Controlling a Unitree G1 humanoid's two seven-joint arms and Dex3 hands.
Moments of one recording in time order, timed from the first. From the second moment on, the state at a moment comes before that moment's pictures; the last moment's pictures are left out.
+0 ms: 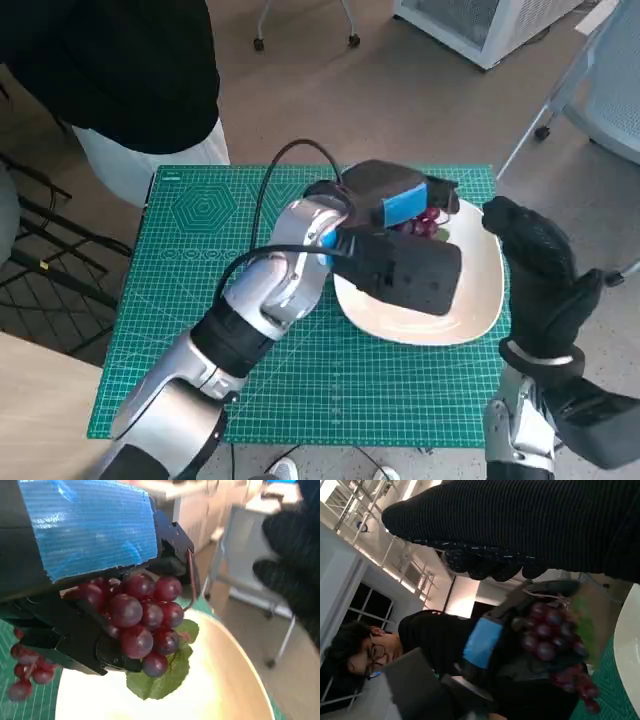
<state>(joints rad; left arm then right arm) -1.08 0.11 -0.49 0.57 0.62 0.12 -0.45 -0.36 -0.09 -0.19 0.34 0.35 -0.74 0.41</state>
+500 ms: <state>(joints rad) -1.07 0.14 -0.45 0.79 0.55 -0.14 -0.33 -0.37 -0.09 -0.18 0.34 0.35 -0.73 0.41</state>
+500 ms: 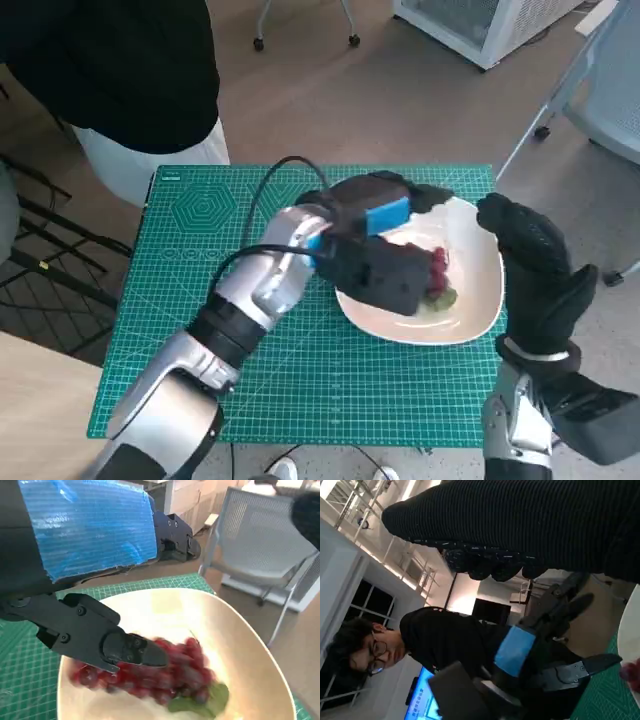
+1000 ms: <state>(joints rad) -0.94 0.15 -0.08 0.93 0.04 -0.44 -0.46 -0.38 -0.10 -0.17 0.34 0.35 -0.73 0.44</state>
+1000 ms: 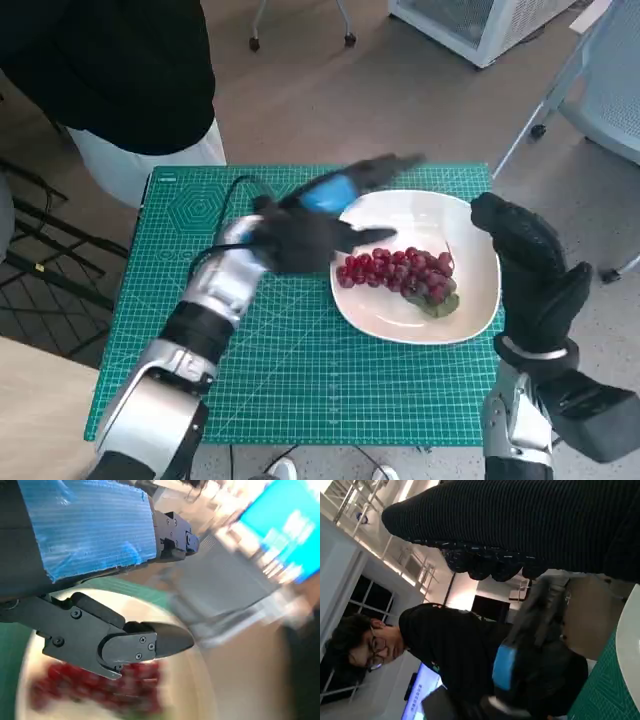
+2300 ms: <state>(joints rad) -0.43 0.08 0.28 0.53 -0.48 -0.53 -0.68 -0.41 -0.11 -0.15 0.37 0.39 -0.71 0.50</state>
